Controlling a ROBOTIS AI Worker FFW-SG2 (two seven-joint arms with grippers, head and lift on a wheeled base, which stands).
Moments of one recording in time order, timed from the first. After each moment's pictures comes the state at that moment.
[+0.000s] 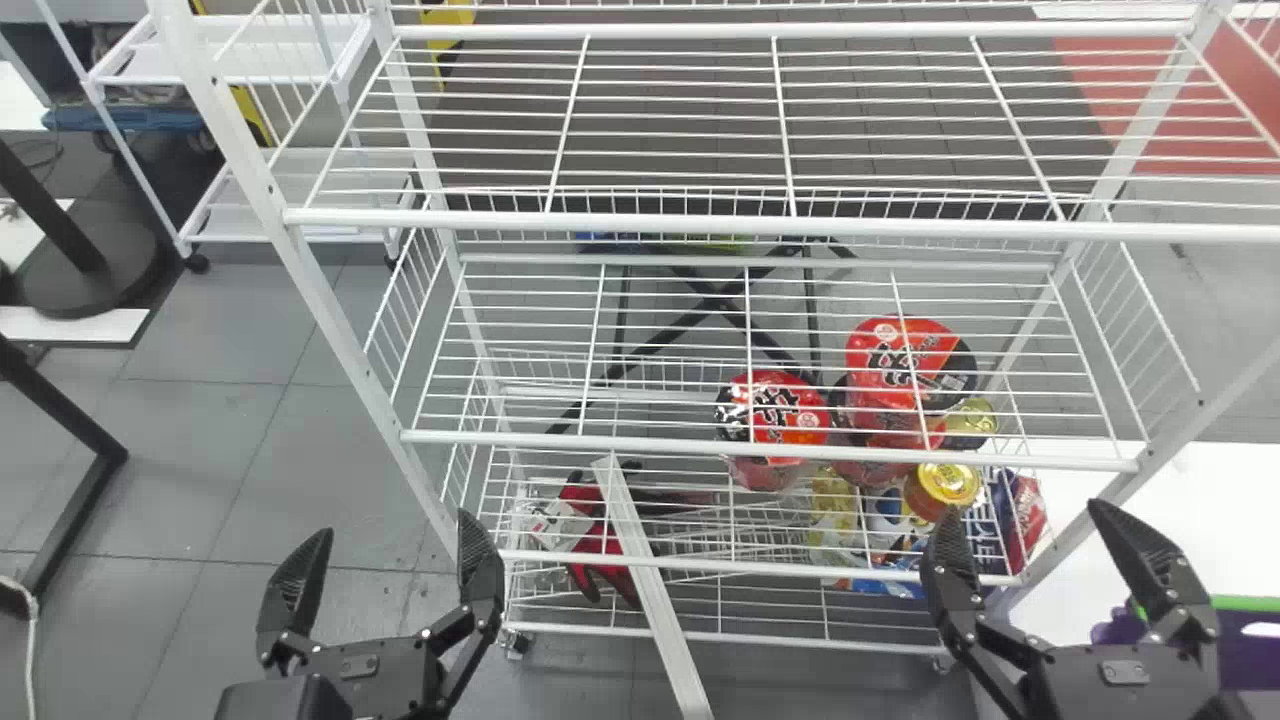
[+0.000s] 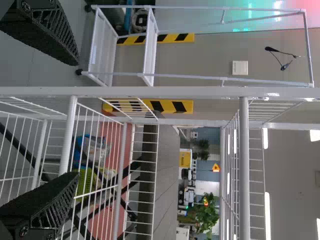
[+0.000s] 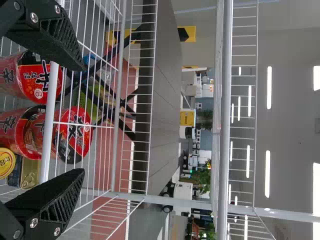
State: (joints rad) left arm 0.75 0.16 -0.18 -1.94 0.04 -0.31 0.40; right arm 0.76 -0.40 0.23 -2.07 -0.11 -0.23 -0.35
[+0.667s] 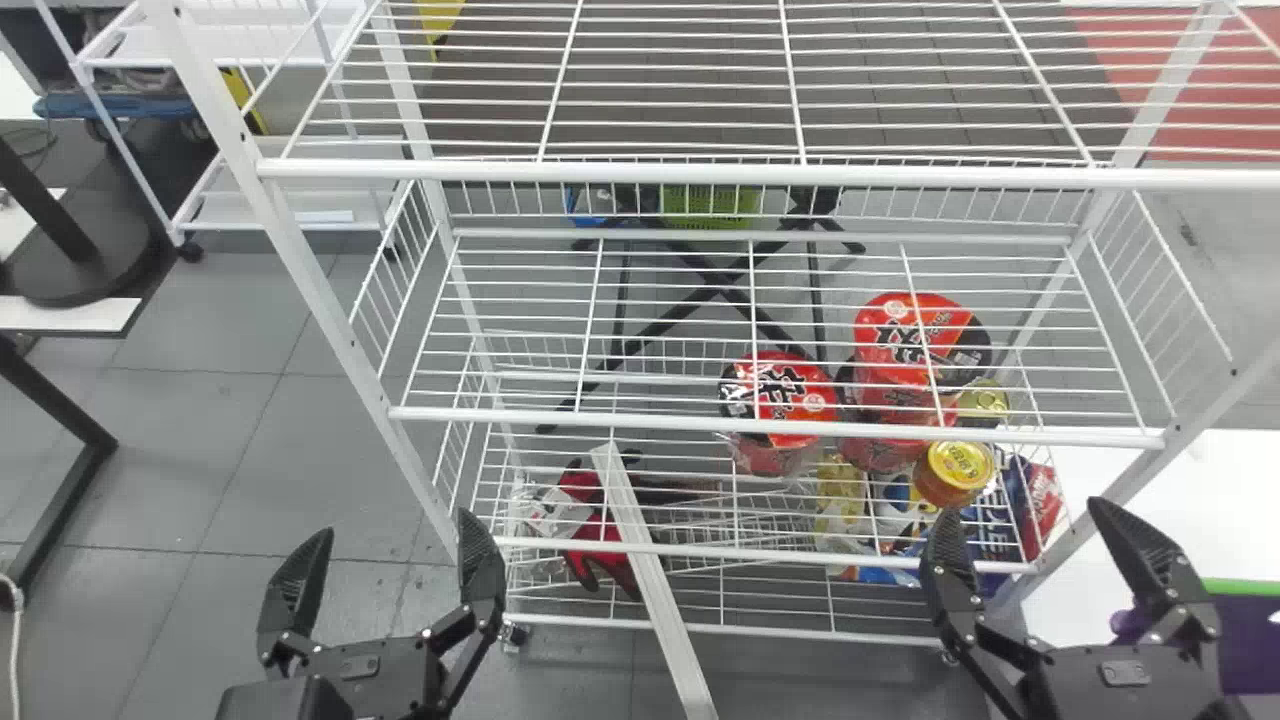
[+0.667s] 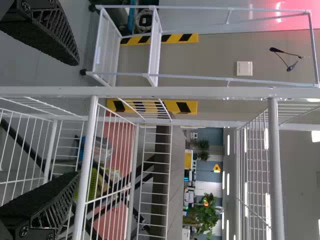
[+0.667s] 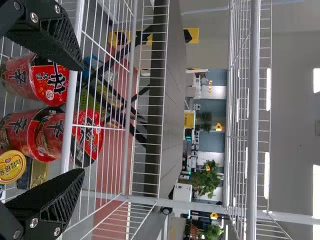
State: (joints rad) left arm 0.75 0.17 -0.18 -1.94 0.04 -0.31 0.40; right arm 0.76 -0.40 0.24 -2.08 -0.10 -0.23 -0.35
